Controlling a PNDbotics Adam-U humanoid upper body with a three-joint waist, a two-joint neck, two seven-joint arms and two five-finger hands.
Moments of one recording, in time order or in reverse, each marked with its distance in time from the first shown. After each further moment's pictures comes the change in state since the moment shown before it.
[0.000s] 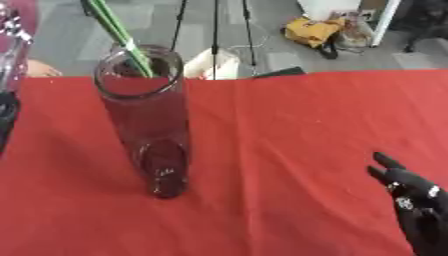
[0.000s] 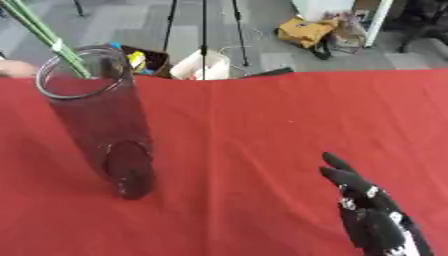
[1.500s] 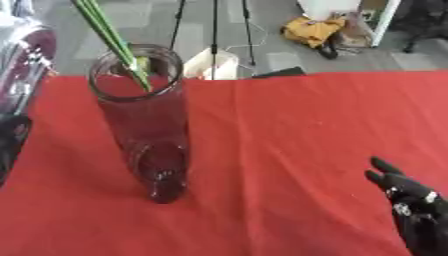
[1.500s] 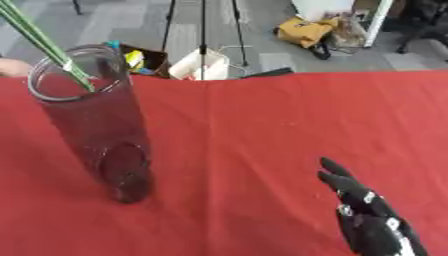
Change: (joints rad) left arm 0.034 -0.001 -0.019 0.041 -0.059 -0.055 -0.066; right arm -0.018 0.017 0.000 0.000 0.023 0.007 0.003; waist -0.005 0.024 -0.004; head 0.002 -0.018
